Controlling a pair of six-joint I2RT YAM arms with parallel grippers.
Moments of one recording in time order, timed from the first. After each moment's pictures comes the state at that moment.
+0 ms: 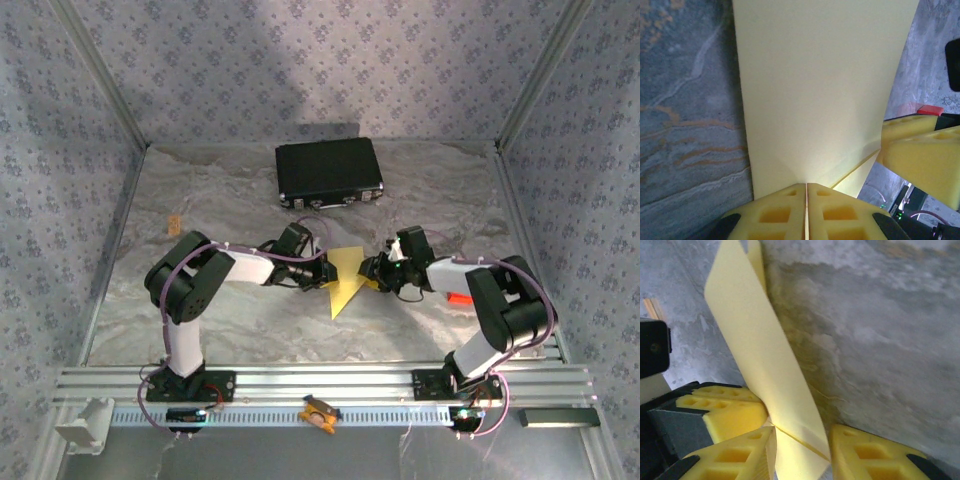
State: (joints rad) left arm -0.72 1.89 0.87 0.19 0.57 -0.97; right arm 0.34 1.58 0.57 0.08 -0.63 0.90
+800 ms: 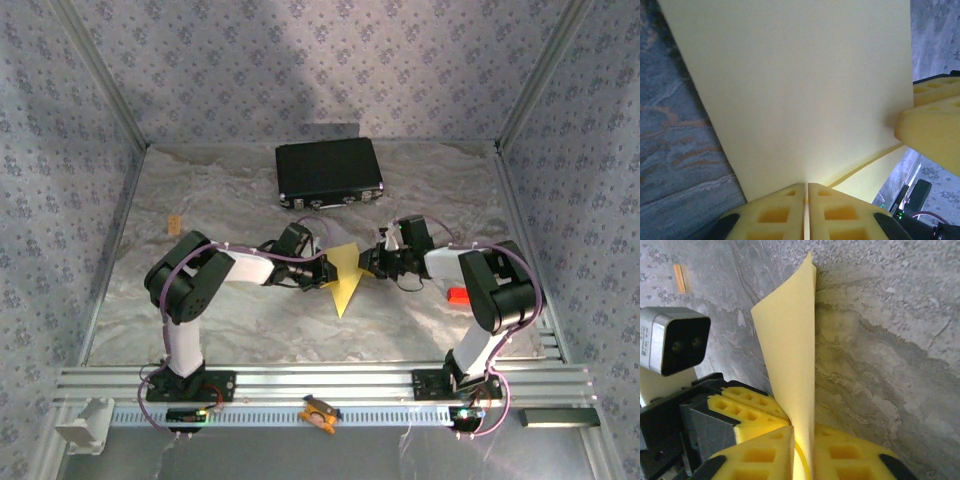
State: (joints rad) left arm -0.72 1.89 0.87 0.19 0.57 -0.97; right arm 0.29 1.69 0.67 0.09 -0.77 0.68
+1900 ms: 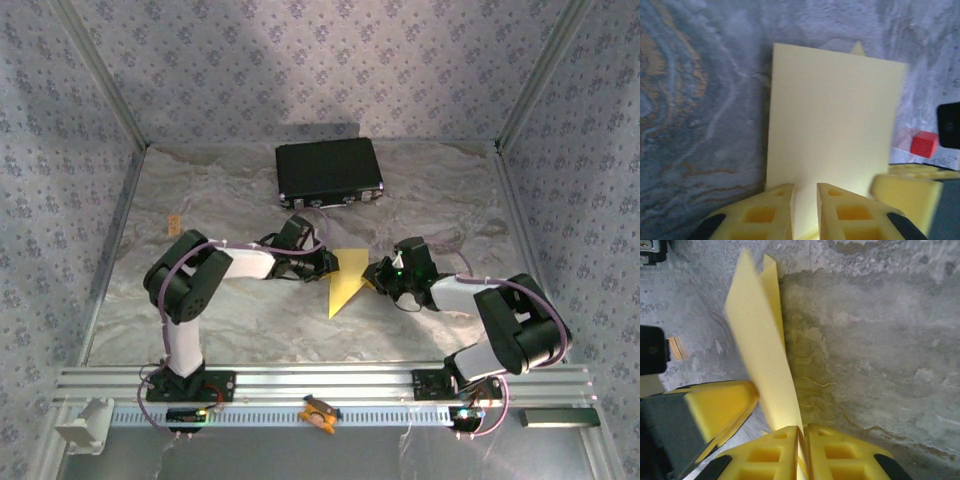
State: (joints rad) left arm -0.71 1.90 0.94 0.13 0.50 -0.99; right arm 0.41 1.44 0.42 0.25 -0.47 1.13
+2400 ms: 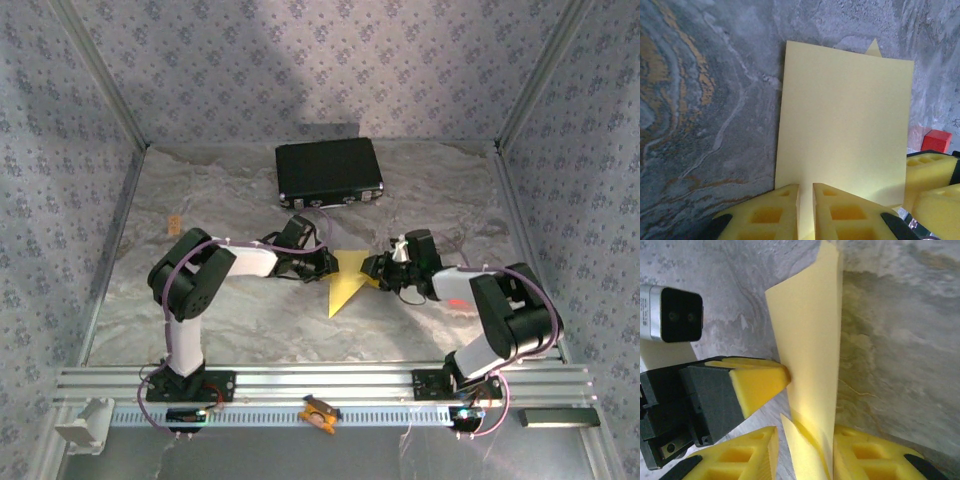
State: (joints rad) left arm -0.71 1.92 0.96 0.10 0.51 -0.97; right arm 0.32 1.54 0.48 0.27 -0.70 0.94
